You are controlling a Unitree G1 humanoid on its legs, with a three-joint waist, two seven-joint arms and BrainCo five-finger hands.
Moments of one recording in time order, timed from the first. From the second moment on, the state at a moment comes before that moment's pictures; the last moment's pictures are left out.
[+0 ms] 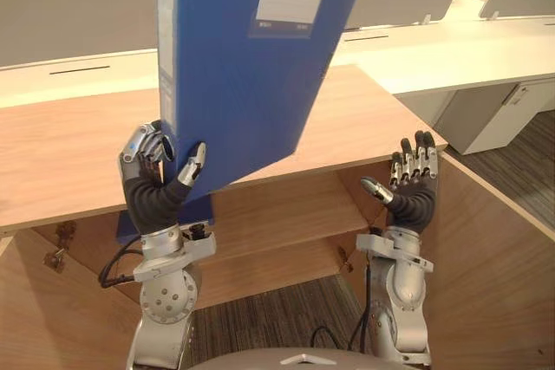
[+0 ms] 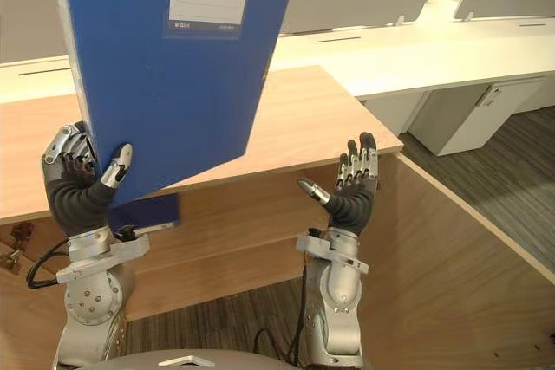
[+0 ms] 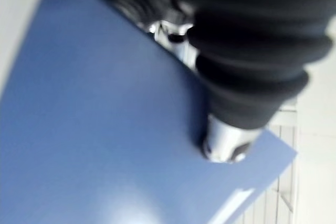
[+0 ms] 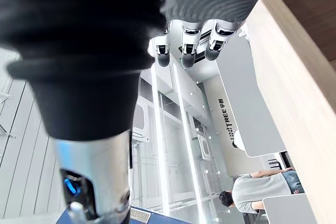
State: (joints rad) left arm 0.23 0.02 -0.25 -0.64 0.17 -0.25 0.45; right arm 0.18 0.05 0.04 -0.38 0.21 -0.35 -0.23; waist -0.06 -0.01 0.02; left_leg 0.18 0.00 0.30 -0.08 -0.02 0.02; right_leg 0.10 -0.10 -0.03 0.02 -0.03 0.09
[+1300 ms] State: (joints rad) left arm 0.22 0.09 -0.33 -0.55 -0.08 -0.32 0.20; right arm -0.01 -0.12 0.06 -0.25 0.33 -0.33 -0.05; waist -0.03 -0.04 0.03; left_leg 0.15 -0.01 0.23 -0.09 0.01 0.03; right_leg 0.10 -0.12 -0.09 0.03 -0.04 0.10
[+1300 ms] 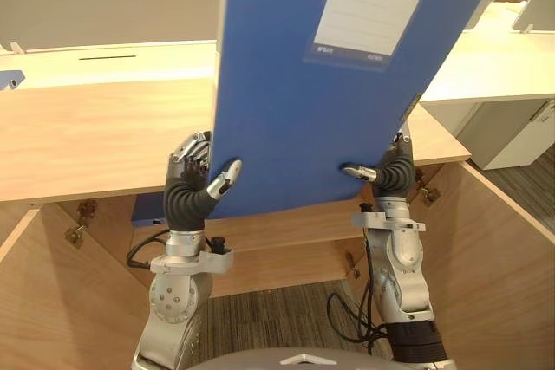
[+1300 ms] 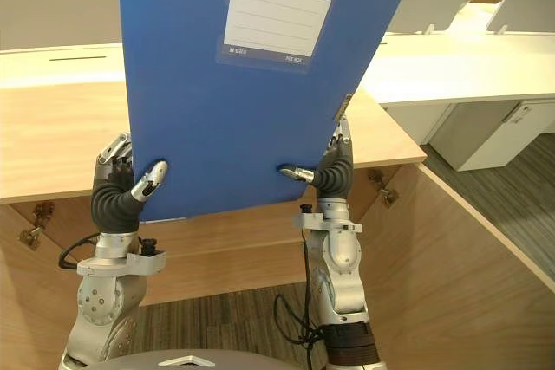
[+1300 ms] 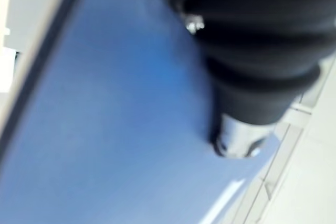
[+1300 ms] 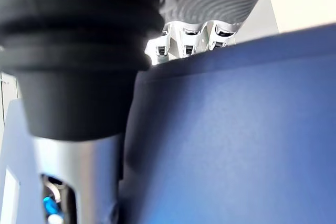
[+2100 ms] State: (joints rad) left arm 0.23 0.12 -0.30 -0.44 0.05 -0.31 0.20; right arm -0.02 -0.13 0.07 -0.18 0.31 -0.30 0.01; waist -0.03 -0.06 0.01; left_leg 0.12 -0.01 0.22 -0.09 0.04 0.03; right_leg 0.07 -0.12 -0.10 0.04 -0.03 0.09
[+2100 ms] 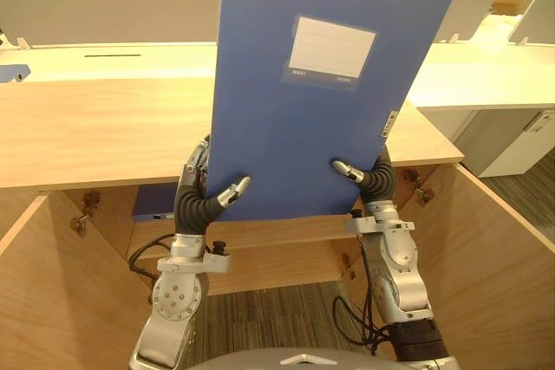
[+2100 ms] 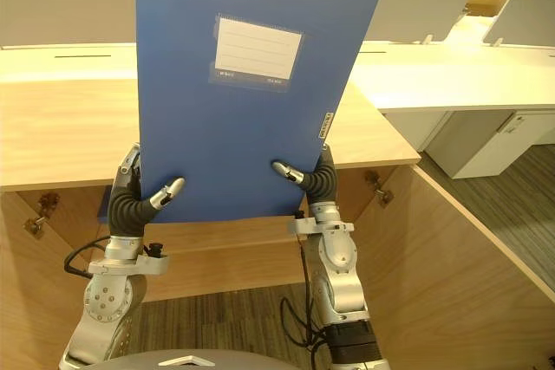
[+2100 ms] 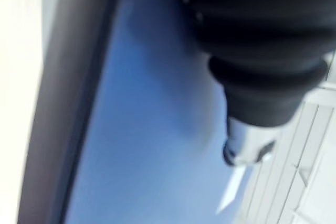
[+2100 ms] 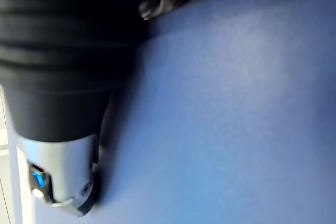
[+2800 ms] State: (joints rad) left arm 0.26 0.06 -0.15 -0.44 0.03 -0.31 0.23; right arm -0.01 -0.06 0.02 -0.18 0.23 -0.30 -0.03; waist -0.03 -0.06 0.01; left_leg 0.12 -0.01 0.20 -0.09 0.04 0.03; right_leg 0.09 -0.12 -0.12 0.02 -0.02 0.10
